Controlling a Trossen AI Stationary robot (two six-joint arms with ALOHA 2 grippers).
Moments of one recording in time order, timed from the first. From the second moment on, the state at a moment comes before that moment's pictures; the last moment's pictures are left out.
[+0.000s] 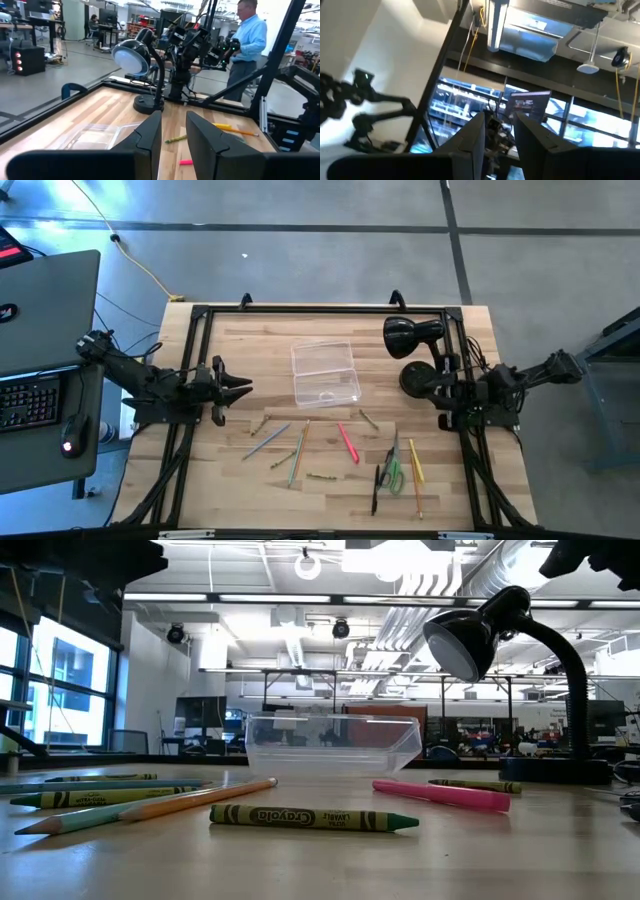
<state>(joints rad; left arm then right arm) -0.50 0.38 0.25 0.17 -0.69 -0.13 0.29 0.23 0.01 0.74 0.07 -0.41</state>
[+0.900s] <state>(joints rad) -0.50 0.38 0.34 0.14 -0.81 -0.08 0.29 0.47 0.32 0.53 0.55 -0.31</state>
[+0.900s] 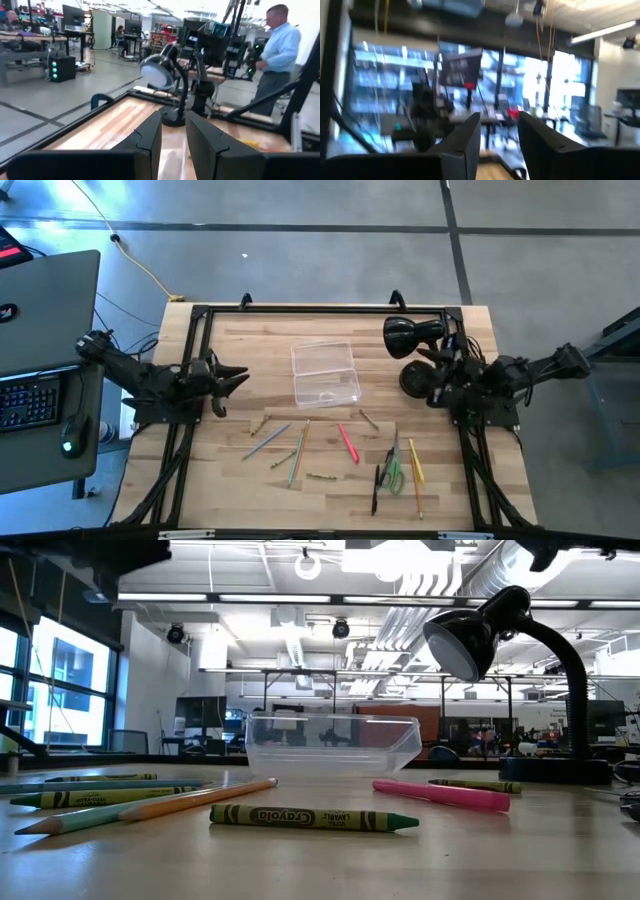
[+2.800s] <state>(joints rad) -0.50 0.52 0.52 -0.11 -0.88 -0.16 0.52 1.66 0.55 0.15 0.87 1.02</state>
